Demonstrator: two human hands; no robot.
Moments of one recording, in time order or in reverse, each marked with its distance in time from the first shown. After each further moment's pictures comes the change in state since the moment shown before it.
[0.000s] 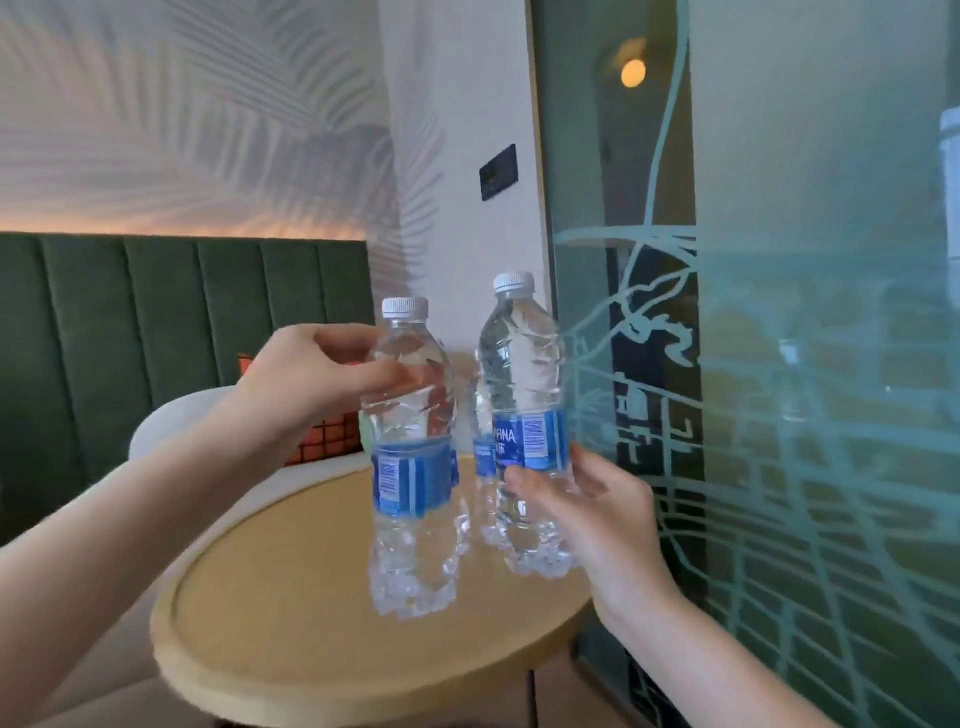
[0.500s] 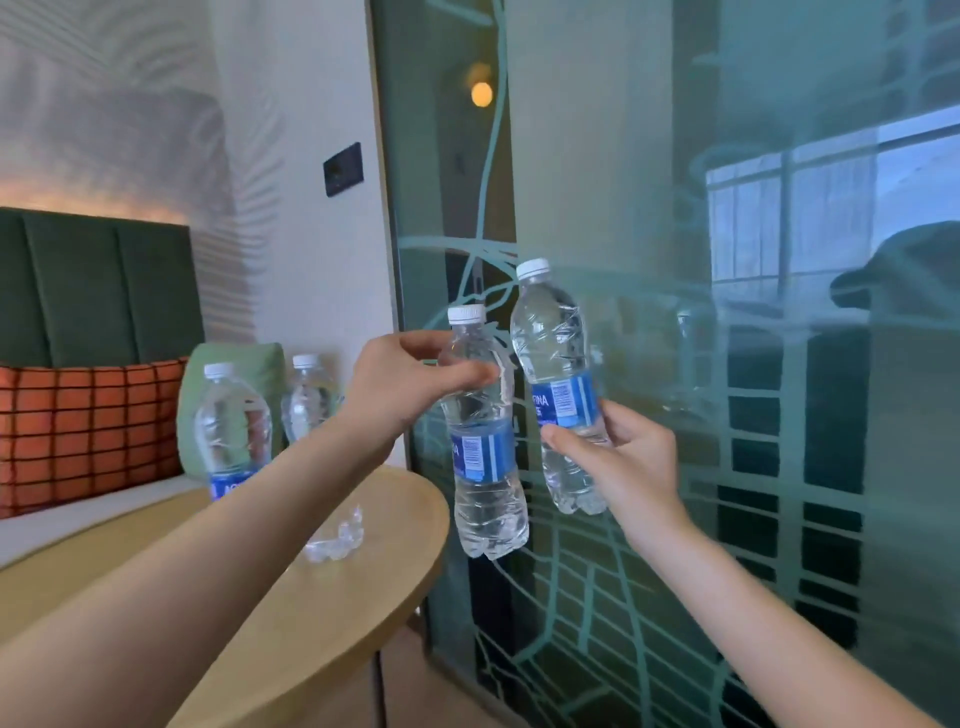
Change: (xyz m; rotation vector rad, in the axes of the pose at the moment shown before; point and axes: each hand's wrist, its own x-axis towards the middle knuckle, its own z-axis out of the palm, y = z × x) left_hand 0.057 0.034 0.189 -0.302 -0.071 0.019; right_hand 0.012 -0.058 -0.162 -0.352 0.291 -0.219
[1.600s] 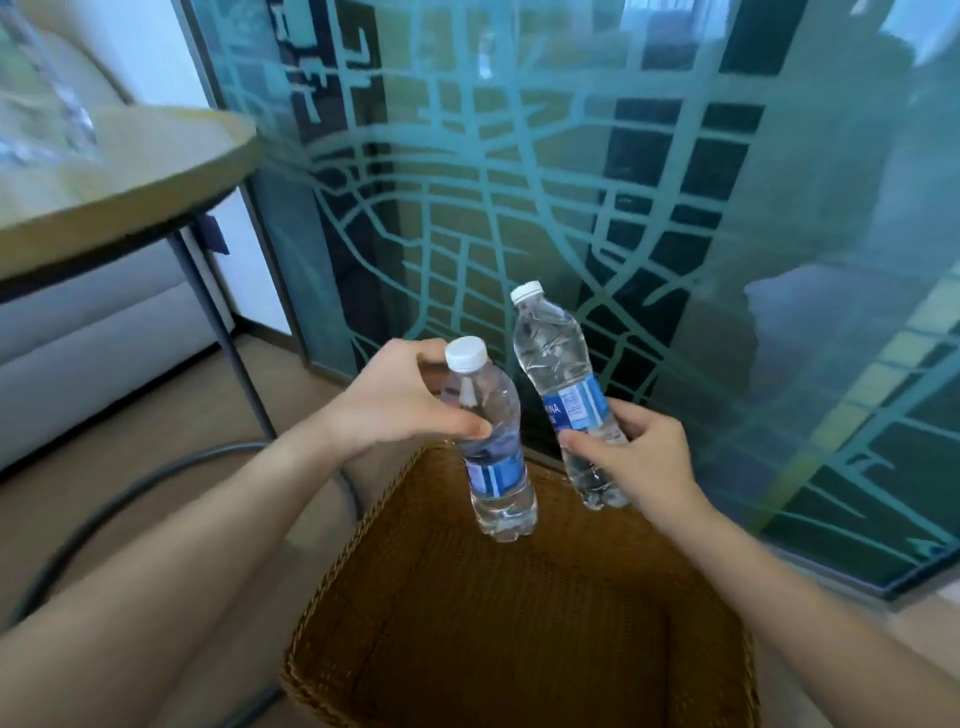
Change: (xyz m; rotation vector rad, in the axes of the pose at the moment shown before) left_hand -0.213 -0.223 0.141 -0.054 -0.779 -0.196; right_hand -0.275 0.155 -0.164 -0.429 0.099 0.575
